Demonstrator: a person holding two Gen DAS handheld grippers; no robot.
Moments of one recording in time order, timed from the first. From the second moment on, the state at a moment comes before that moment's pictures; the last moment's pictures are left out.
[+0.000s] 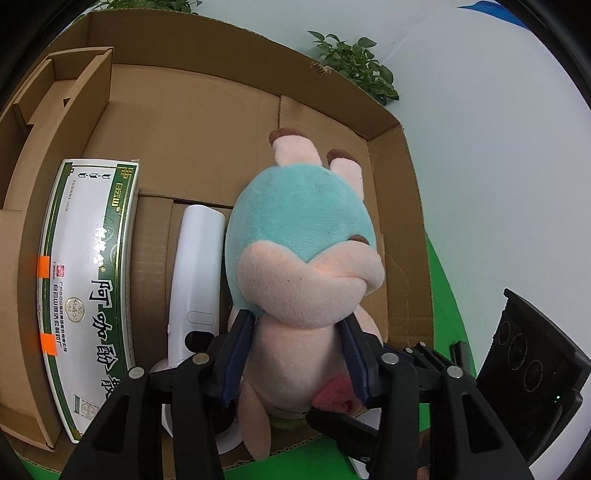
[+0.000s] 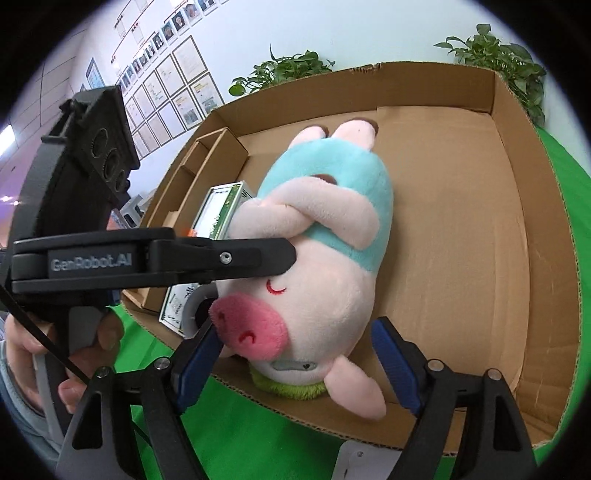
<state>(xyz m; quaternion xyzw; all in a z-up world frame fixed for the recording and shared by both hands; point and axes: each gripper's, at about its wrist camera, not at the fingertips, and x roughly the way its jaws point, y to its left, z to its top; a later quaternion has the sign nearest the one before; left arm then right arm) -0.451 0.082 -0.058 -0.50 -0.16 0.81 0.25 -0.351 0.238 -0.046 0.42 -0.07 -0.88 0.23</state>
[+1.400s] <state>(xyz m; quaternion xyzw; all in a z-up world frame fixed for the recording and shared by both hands) -0.330 0.031 -0.014 -0.39 -0.03 0.91 0.12 -0.303 0.227 -0.015 0.35 0.01 -0.92 0.14</state>
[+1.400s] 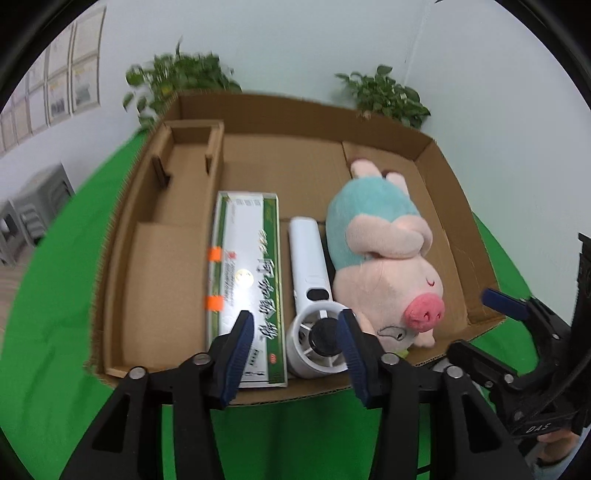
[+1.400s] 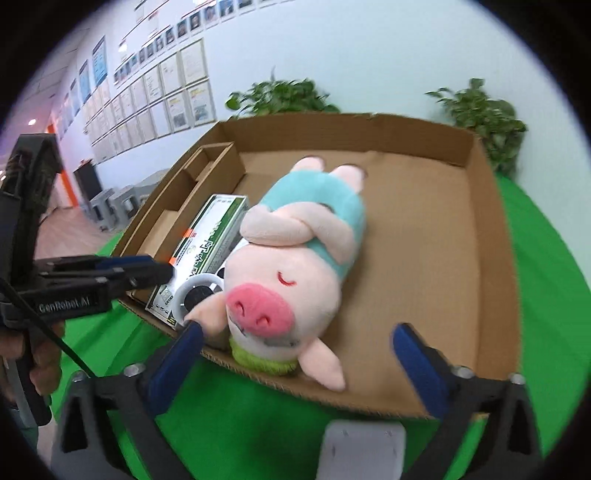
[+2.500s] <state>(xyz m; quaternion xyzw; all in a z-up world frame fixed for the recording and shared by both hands) -0.184 0.060 0.003 -0.29 0.06 0.95 0.08 -0.186 0.269 -0.040 0.31 0.00 -0.95 0.09</state>
